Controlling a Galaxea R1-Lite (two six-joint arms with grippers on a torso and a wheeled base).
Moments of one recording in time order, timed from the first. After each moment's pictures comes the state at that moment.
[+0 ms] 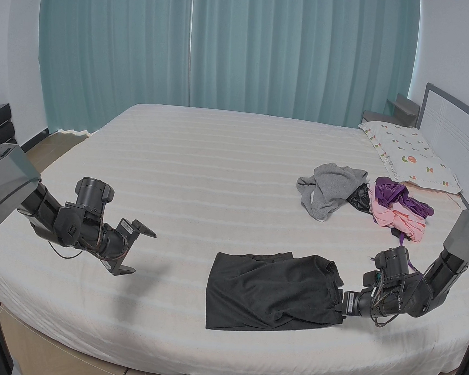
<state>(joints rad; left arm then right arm) -0.11 2.14 -1.03 -0.24 -0.35 -1.13 0.20 2.16 -0.64 -0.57 0.21 0.31</state>
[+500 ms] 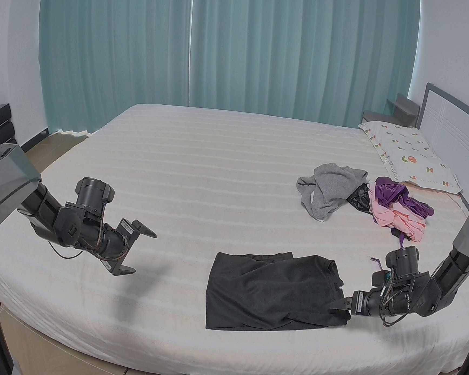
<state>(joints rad) -0.11 2.14 -1.03 -0.24 -0.35 -1.13 0.15 2.12 -0.60 -0.57 0.23 0.27</state>
